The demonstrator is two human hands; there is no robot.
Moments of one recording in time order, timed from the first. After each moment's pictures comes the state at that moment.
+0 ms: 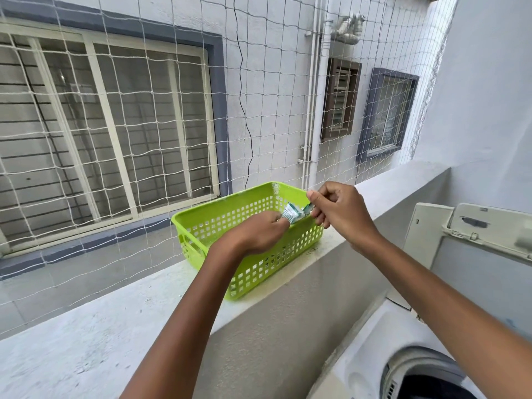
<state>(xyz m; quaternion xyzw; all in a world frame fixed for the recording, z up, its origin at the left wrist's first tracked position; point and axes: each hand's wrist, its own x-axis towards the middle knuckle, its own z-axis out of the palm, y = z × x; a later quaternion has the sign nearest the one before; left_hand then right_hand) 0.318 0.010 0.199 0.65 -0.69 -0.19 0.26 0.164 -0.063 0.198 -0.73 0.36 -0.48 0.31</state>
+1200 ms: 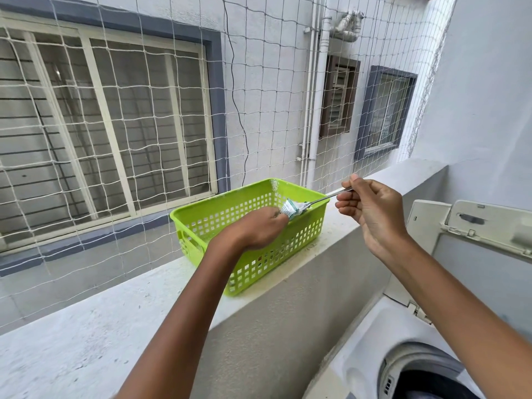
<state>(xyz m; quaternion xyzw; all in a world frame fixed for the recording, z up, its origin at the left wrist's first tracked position) 0.318 0.011 0.199 0.66 -0.69 -0.18 0.25 0.136 -0.045 0.206 -0.50 0.29 -0.63 0.52</state>
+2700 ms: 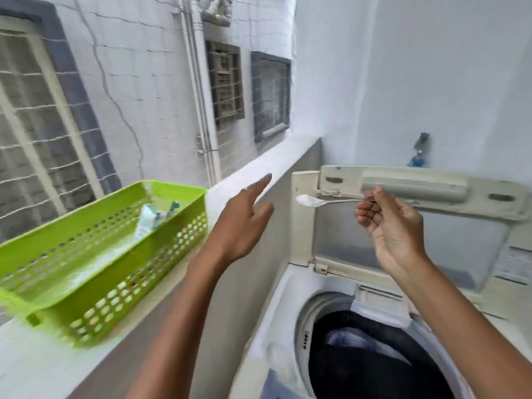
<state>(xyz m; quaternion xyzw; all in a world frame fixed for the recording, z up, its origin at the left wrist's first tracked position) 0.176 -0.023 0.184 0.46 -0.78 -0.16 0.39 -0.048 -0.004 0.160 -0.33 0.34 -0.78 0.41</state>
